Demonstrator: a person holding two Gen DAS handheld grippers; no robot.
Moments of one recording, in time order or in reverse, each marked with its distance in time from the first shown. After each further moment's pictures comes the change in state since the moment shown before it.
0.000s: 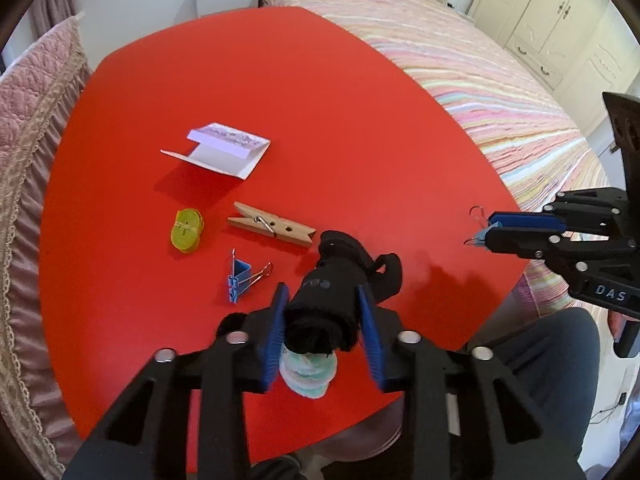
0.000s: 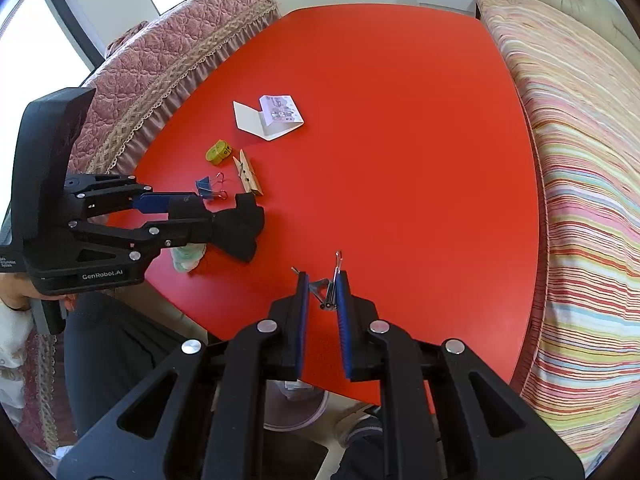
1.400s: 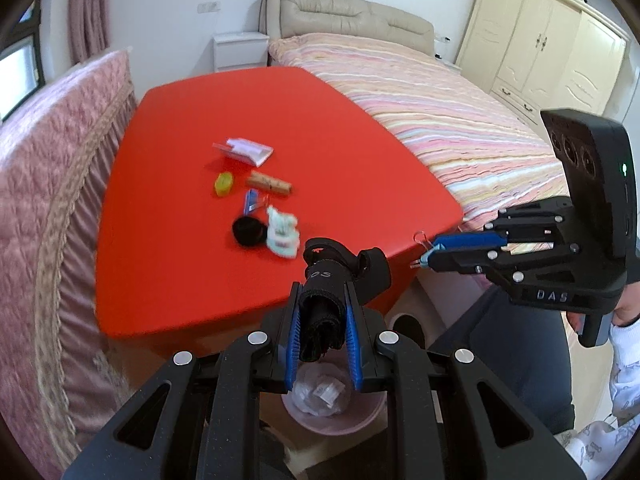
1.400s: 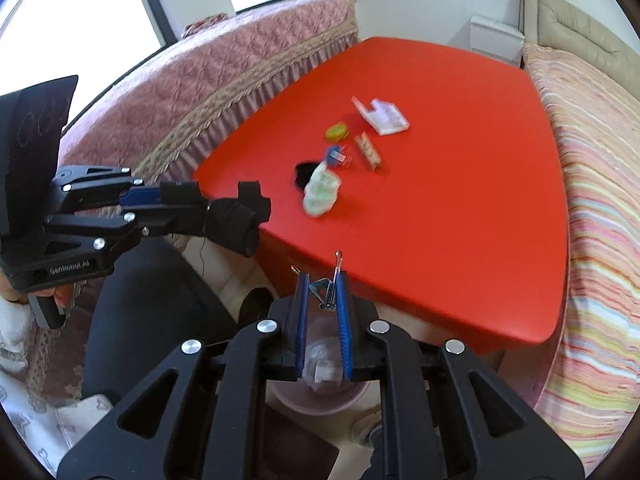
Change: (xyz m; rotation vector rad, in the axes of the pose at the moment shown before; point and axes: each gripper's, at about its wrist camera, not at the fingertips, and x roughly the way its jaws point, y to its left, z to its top) left arm -0.107 -0.040 -0.119 -0.021 -0.221 0.021; right arm -0.049 0.099 -0.087 -0.179 -0.079 0.071
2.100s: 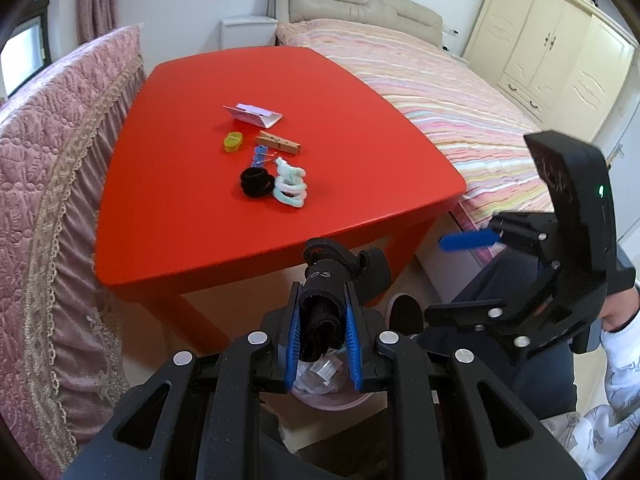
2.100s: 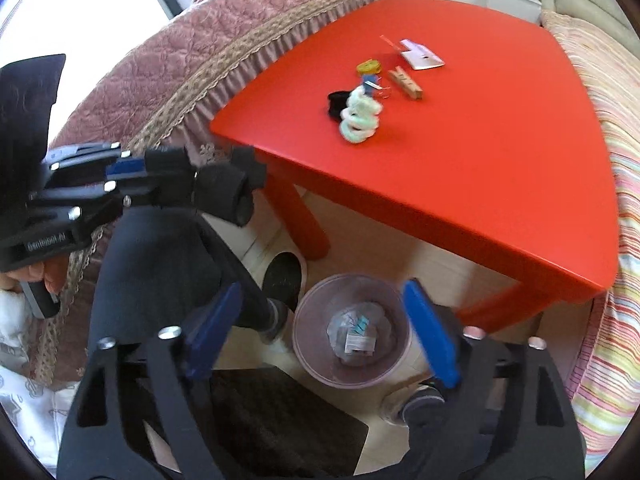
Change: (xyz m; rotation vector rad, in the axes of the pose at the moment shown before) left arm -0.001 0.003 -0.034 -0.024 0.046 -0.003; right arm 0.028 0.010 -0.031 0.048 0.067 0.059
